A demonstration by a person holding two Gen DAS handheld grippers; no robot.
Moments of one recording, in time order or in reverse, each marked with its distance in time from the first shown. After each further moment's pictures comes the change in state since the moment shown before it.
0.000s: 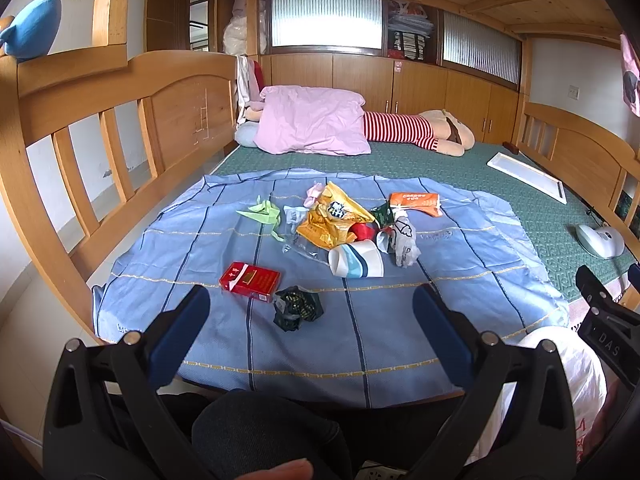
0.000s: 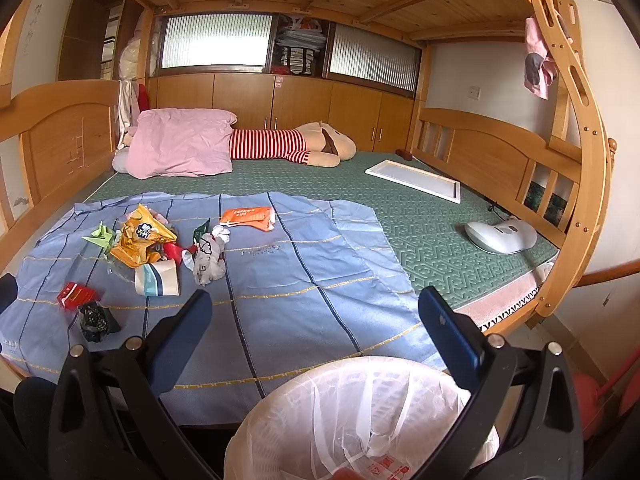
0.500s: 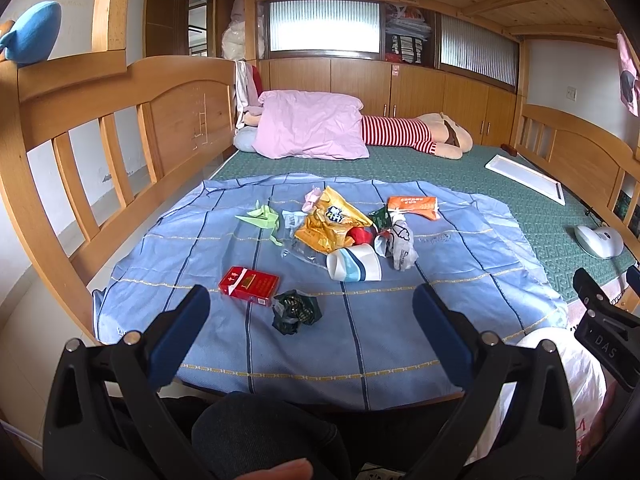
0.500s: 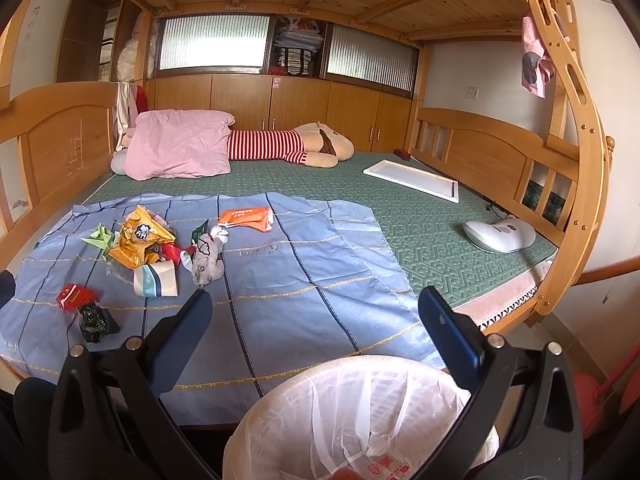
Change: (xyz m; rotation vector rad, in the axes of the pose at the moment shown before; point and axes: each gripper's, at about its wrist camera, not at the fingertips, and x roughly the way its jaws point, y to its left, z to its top) left arm -0.004 -0.002 -0.003 0.006 -0.022 -0.004; right arm -0.001 -0.003 0.000 0.003 -0.002 -0.002
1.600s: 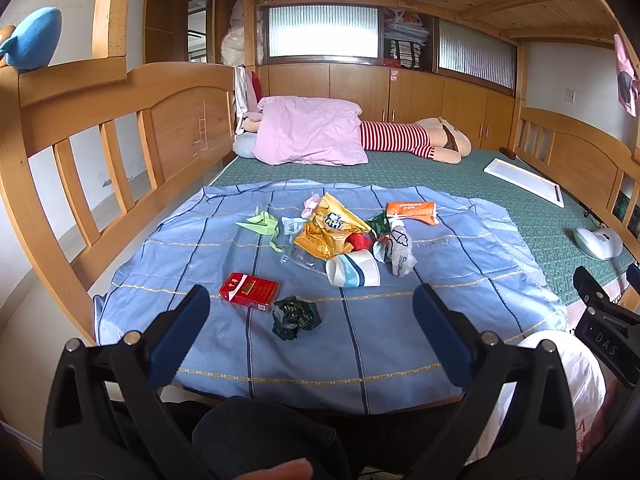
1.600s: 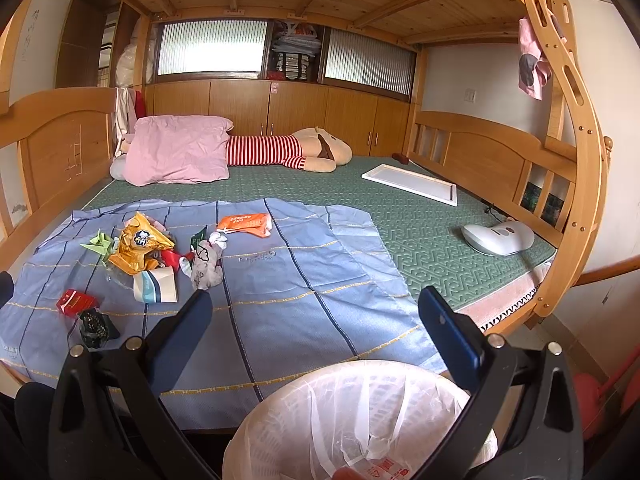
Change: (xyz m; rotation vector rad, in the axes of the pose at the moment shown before) left arm -0.005 -0.001 0.008 0.000 -0.017 -0.002; right arm -0.004 -0.003 0.009 0.003 -0.013 -0.006
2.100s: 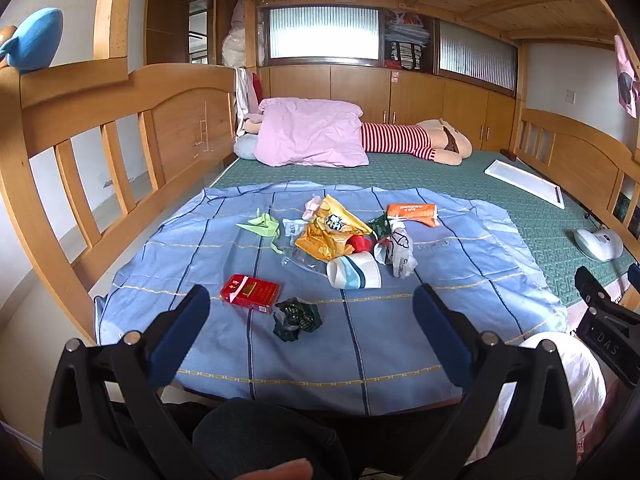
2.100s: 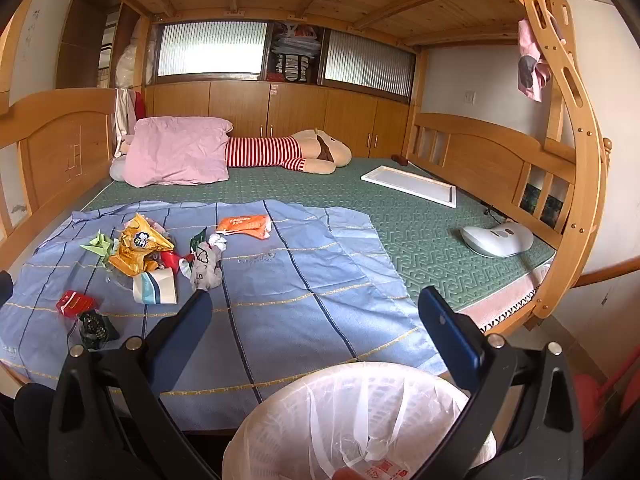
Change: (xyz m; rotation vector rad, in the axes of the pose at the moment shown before) left arm -0.002 0.000 0.002 -0.001 -0.004 0.002; right arm -0.004 -0.003 0.004 0.004 -0.004 0.001
